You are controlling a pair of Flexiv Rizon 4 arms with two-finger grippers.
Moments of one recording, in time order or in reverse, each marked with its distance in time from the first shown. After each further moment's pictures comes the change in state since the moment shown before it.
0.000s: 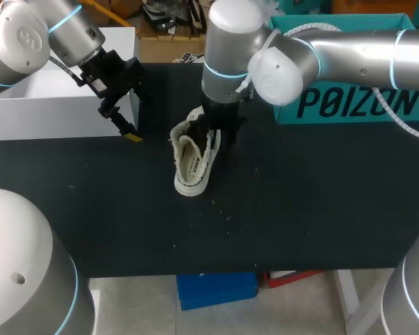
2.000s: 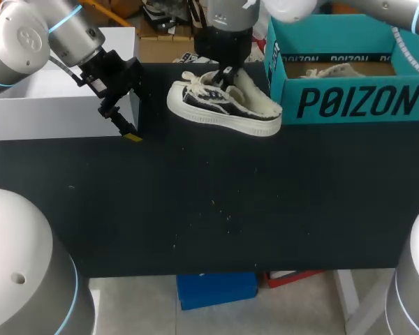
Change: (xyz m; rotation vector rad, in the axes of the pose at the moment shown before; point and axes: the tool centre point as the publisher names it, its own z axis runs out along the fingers) left arm 0.000 0.000 0.000 0.000 0.000 0.000; right arm -0.032 0.028 -0.153 0.086 -0.071 -0.829
